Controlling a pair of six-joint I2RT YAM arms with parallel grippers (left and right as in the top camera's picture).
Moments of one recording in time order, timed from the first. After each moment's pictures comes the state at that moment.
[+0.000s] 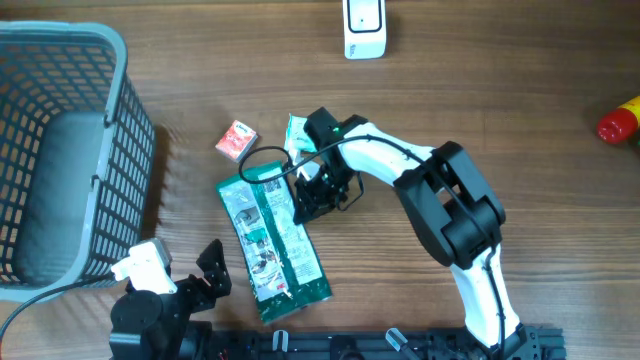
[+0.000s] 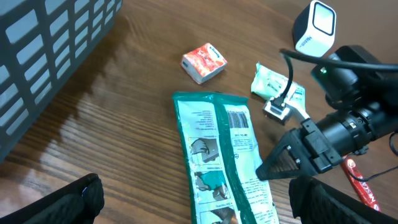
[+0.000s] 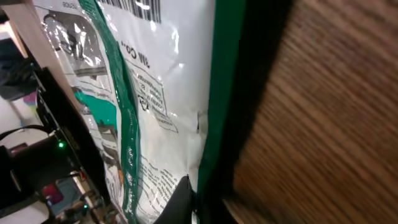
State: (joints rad) left arm -0.08 0.04 0.54 -1.06 -0.02 -0.46; right arm 0.65 2.26 1.49 -0.87 -0.78 0.06
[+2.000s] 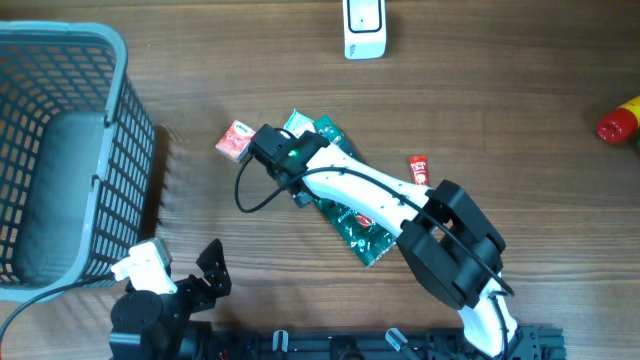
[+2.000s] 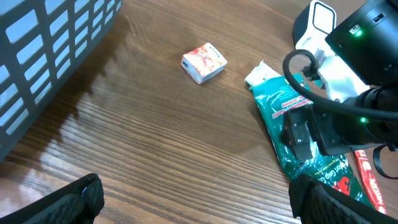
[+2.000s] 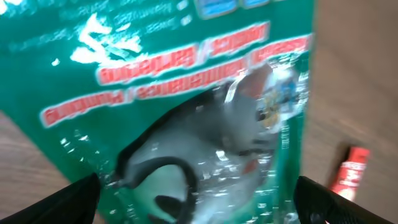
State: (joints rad) left arm -0.08 0.04 0.54 -1.06 -0.02 -0.46; right arm 0.88 2.12 1.60 -1.01 0.42 0.40
